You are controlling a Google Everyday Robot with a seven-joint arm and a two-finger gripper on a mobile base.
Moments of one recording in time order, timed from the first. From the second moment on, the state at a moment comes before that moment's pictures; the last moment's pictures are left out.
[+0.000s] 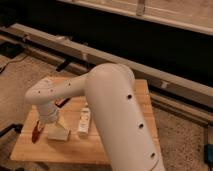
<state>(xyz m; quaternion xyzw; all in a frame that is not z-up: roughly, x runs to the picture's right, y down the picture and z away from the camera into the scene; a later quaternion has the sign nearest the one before) -0.279 0.223 0.773 -0.31 -0.32 -0.63 0.64</state>
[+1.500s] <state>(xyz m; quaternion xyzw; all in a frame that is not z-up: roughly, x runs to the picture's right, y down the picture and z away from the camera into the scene) -0.375 0.222 0.806 -0.26 -0.33 -0.69 0.59</state>
